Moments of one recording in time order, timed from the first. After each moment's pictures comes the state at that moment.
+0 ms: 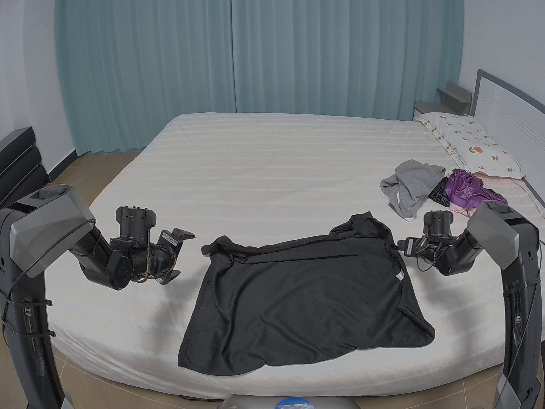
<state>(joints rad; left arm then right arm) -0.13 2.28 -0.98 -0.68 -0.18 -1.19 0.00 2.62 -1.35 -0.70 -0.17 0.15</state>
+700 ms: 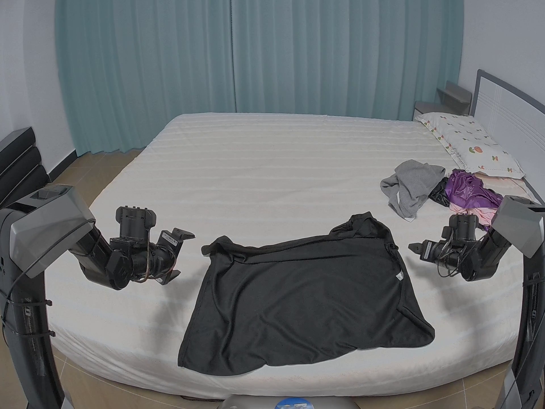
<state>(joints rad) -0.13 2.28 -0.98 -0.68 -0.18 -1.19 -0.08 2.46 -1.06 -0.81 0.08 0.24</state>
